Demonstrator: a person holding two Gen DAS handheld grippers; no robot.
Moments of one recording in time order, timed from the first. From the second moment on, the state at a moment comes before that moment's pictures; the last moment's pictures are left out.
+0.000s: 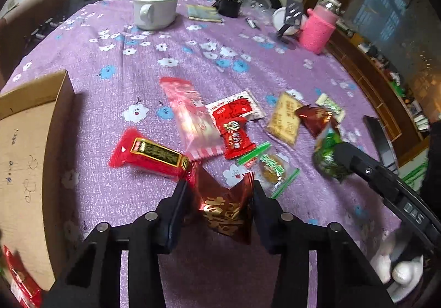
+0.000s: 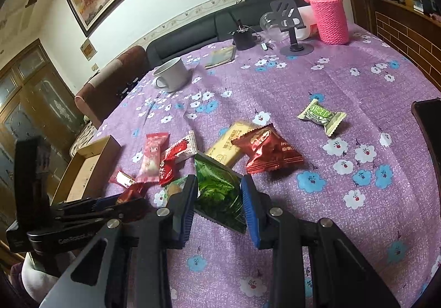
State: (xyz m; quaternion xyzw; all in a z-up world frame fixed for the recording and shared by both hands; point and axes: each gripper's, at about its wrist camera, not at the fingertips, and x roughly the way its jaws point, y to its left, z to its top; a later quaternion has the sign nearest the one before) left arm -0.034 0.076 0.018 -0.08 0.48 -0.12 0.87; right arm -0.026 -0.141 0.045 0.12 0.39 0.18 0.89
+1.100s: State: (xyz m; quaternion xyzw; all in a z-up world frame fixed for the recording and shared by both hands) left arm -0.166 0.264 0.067 -0.24 0.36 -0.05 0.90; right arm -0.055 -0.085 0.079 0.09 0.37 0.25 0.89
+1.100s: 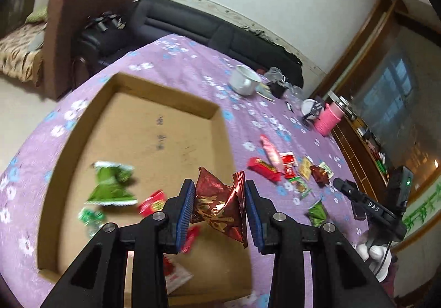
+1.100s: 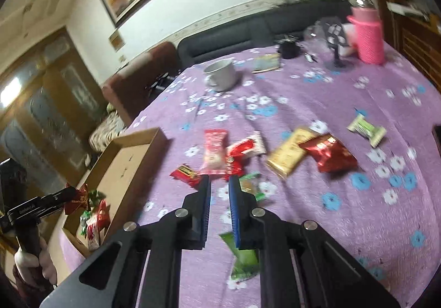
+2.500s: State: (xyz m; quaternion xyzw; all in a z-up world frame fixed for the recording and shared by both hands) left arm -0.164 0.365 0.050 -0.34 0.35 -0.01 0.87; right arm -0.084 0.170 0.052 -0.12 0.45 0.36 0.81
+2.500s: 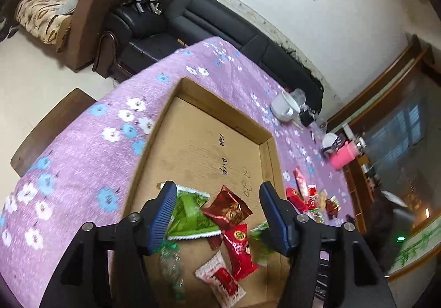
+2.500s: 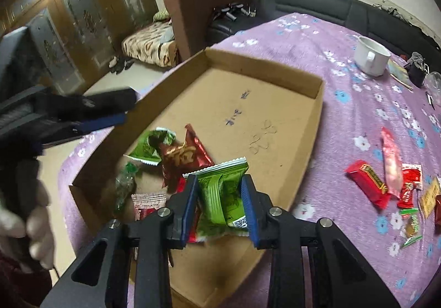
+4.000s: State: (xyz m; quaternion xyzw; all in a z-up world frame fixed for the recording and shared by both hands) left arm -0.124 0.166 0.069 -0.17 0.43 -0.12 0.88; right arm -0.013 -0.037 0.026 -0.01 0.44 0.20 0.88
